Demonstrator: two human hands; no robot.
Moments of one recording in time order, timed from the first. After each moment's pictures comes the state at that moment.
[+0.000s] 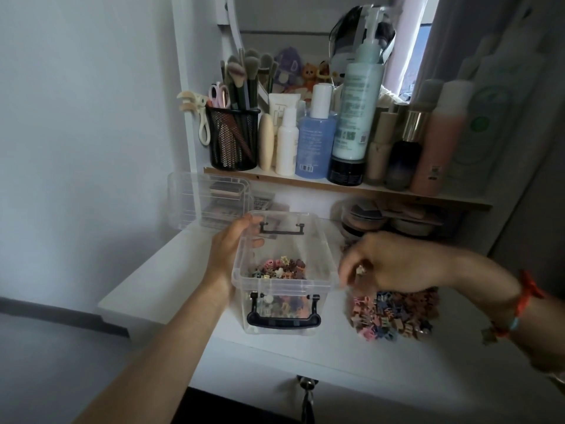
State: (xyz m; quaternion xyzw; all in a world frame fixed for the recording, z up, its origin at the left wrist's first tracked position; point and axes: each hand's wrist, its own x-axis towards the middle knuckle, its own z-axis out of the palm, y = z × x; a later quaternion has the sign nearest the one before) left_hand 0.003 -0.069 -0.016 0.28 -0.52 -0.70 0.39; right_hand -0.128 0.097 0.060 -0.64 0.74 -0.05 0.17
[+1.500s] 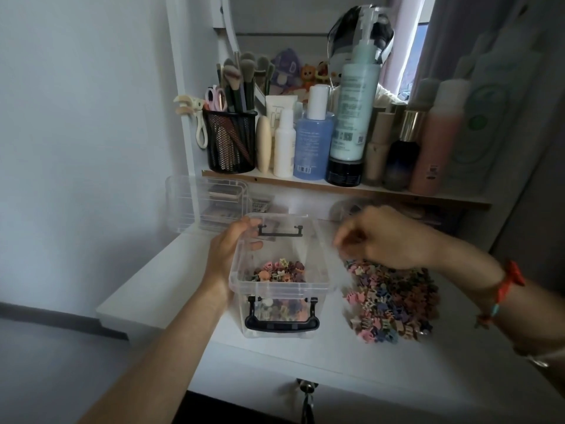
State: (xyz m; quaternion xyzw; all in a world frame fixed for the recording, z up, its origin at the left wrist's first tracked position) left_hand 0.002 -0.071 -0.016 0.29 -0.53 -0.70 0.39; right_hand -0.134 0.085 0.067 -0.62 0.77 -0.13 0.05
